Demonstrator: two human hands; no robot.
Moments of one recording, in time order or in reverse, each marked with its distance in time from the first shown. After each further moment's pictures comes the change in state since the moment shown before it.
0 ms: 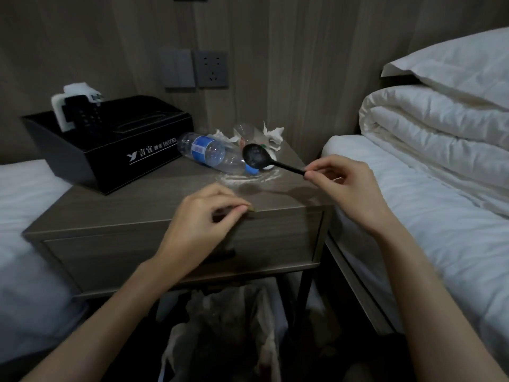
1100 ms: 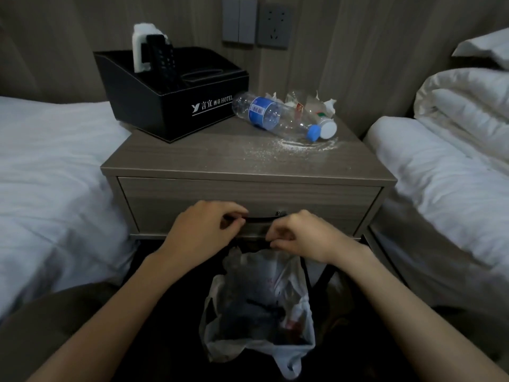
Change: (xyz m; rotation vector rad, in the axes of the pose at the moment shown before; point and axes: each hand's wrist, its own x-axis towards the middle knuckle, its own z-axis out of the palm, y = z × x) left_hand -0.087 -0.071 -0.034 0.236 -0.196 -0.298; right_hand -0.063 -0.009 0.140 -0.559 -0.842 -0.048
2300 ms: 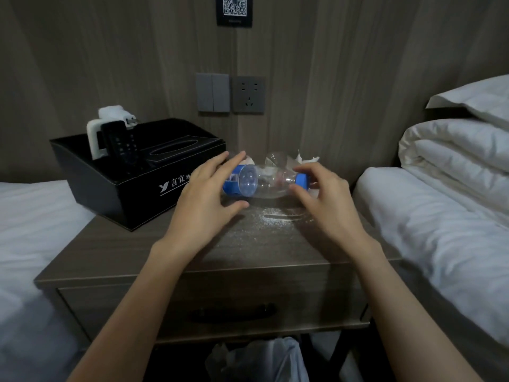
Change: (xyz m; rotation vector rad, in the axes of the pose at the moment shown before) left_hand 0.161 0.032 -0.041 -0.049 0.289 0.169; right_hand 0.077 0.064 -0.115 0.239 0.883 0.054
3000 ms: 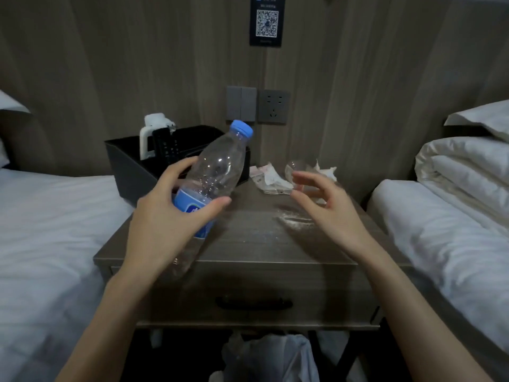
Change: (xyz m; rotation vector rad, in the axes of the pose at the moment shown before) left_hand -0.070 0.001 -0.085 -0.328 0.238 -0.288; right_hand -0.016 -0.052 -0.004 0.367 -0.174 0.073
